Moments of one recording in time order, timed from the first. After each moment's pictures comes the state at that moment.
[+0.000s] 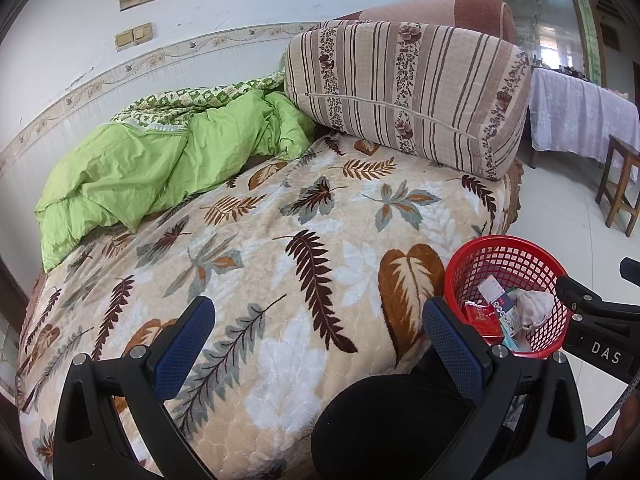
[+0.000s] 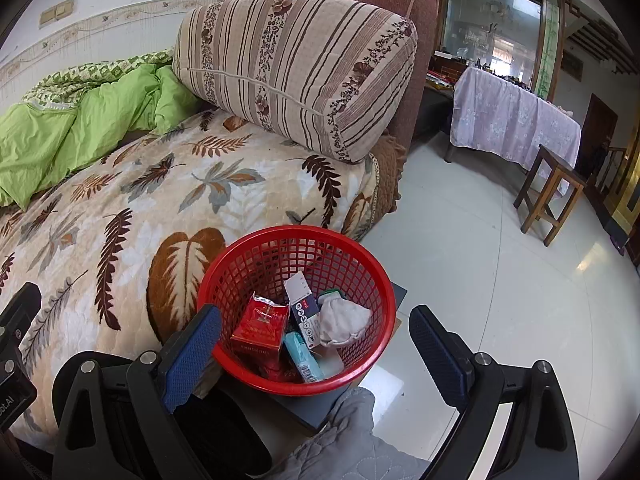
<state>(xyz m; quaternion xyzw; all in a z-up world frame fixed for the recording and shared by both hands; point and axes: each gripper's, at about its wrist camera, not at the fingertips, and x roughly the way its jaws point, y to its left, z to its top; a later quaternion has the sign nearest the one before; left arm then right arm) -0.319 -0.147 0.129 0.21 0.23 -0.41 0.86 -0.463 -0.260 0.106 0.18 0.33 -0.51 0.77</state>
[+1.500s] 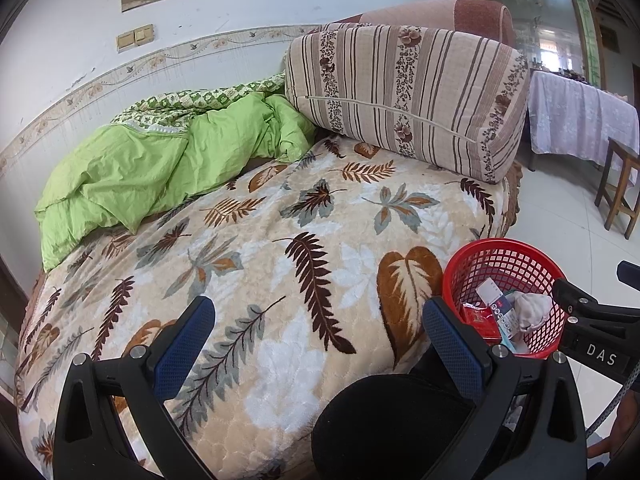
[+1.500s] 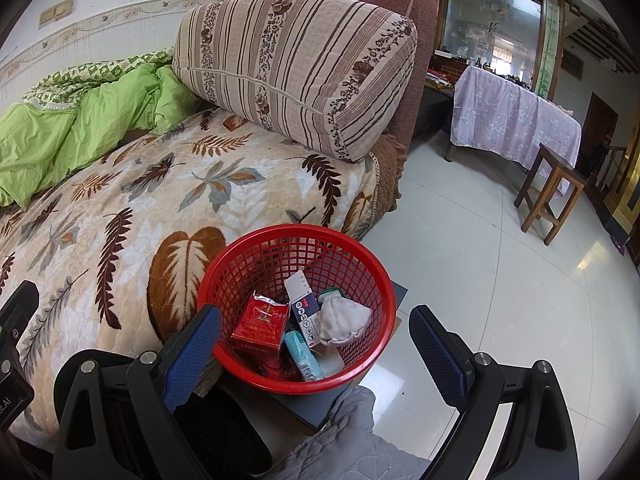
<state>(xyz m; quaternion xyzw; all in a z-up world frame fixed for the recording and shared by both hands) -0.320 -0.146 0.128 0.20 0.23 -0.41 0.86 -0.463 -0.262 0.105 0.18 0.33 -0.51 0.77</state>
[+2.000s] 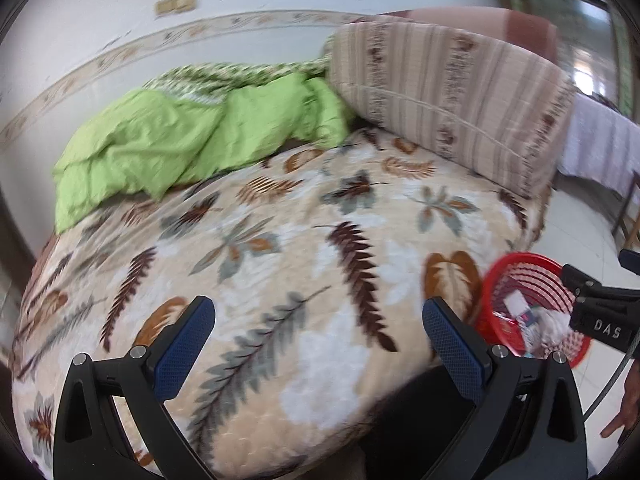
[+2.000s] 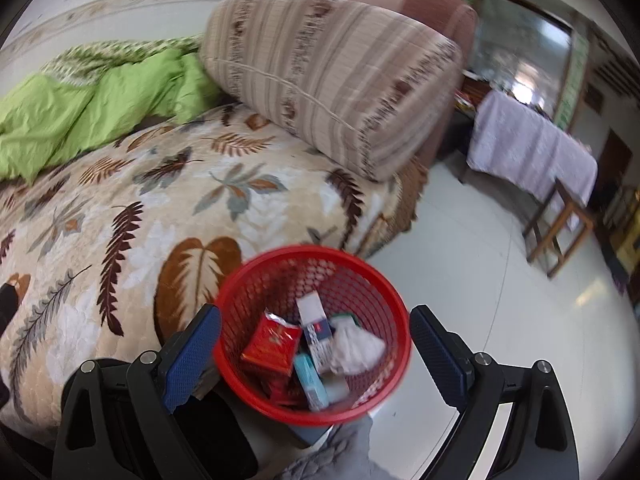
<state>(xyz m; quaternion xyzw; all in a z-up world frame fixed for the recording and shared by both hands) -0.265 -0.119 0.140 0.16 0.28 -0.35 0.88 -0.417 -0.278 0.117 0.12 0.36 -0.48 0.79</state>
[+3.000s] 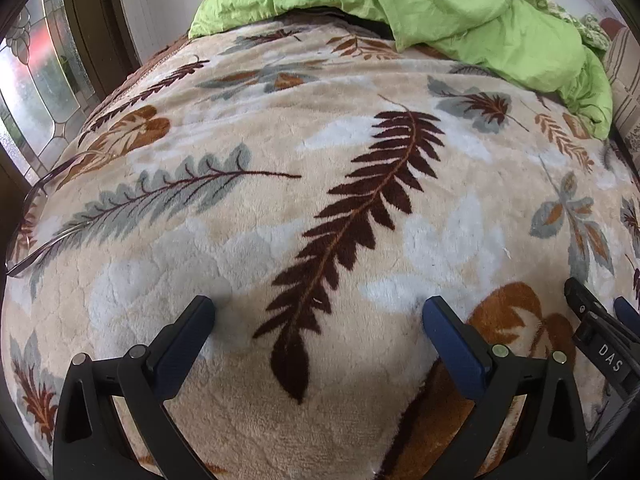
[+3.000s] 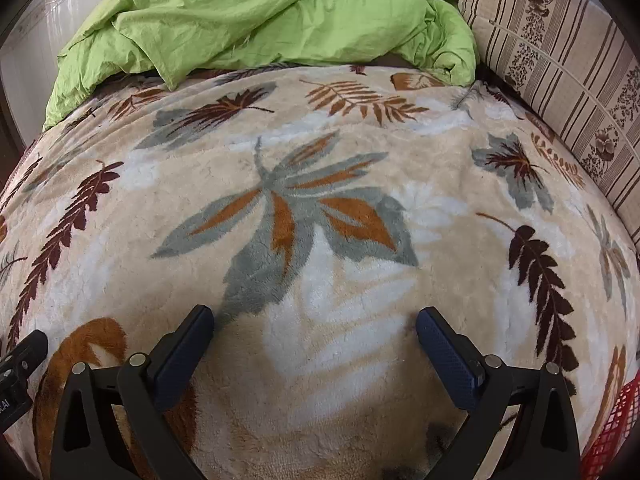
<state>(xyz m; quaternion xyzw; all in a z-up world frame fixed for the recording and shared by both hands) 0.007 0.025 0.012 0.05 0.48 -0.07 0.88 -0.048 -0.188 -0.007 0.11 0.43 -0.23 0.87</state>
